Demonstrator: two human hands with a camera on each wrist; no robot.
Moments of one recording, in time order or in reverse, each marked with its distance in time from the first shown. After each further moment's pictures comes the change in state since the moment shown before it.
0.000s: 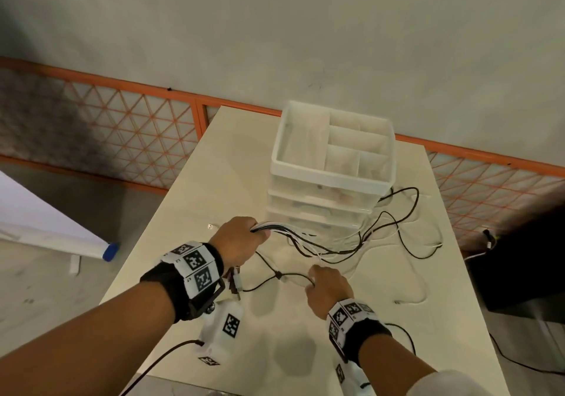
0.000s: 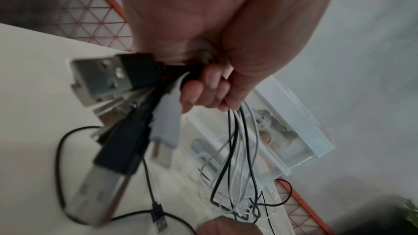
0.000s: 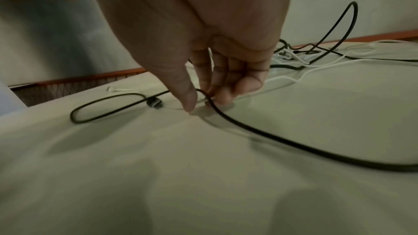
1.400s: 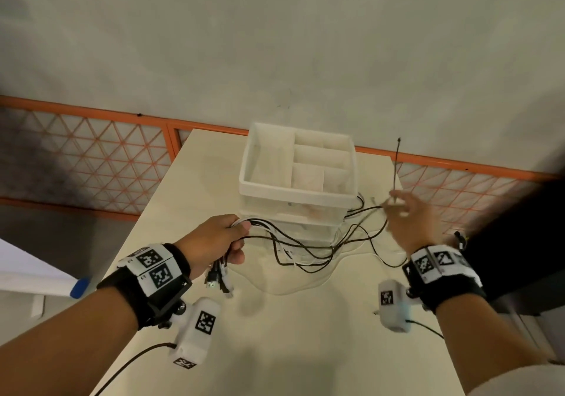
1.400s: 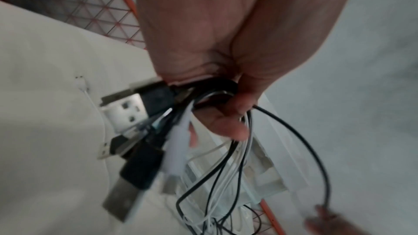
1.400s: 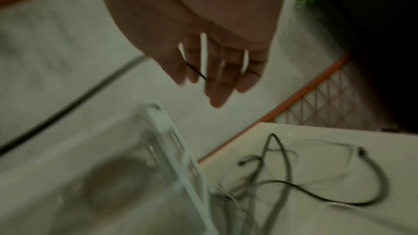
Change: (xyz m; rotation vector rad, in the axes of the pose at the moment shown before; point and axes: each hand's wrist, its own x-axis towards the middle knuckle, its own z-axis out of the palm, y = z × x) left_hand 0.005 0.032 -0.012 -0.344 -0.126 0.101; right_hand -0.011 0.098 -0.187 0.666 0.655 0.245
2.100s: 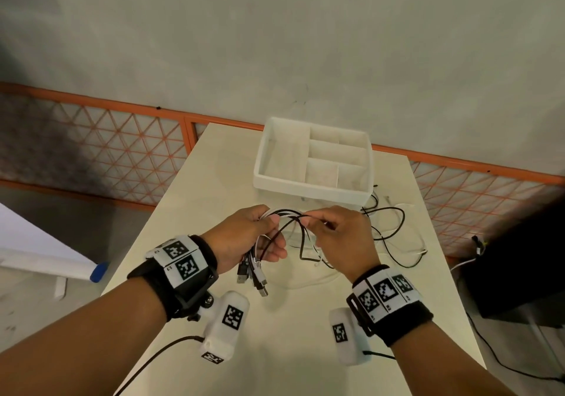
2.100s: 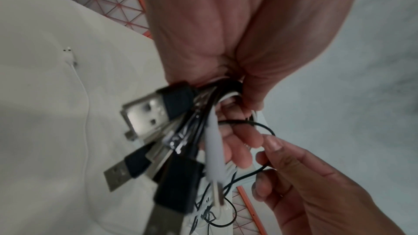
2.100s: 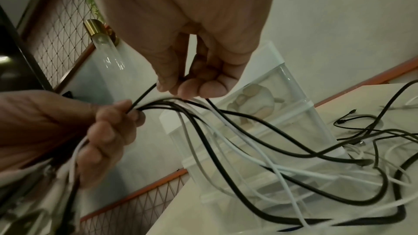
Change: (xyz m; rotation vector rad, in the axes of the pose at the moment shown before) left_hand -0.017 0.016 0.023 -0.202 -0.151 0.018; right_hand -0.085 -0.055 0.077 0.210 -0.258 -0.449
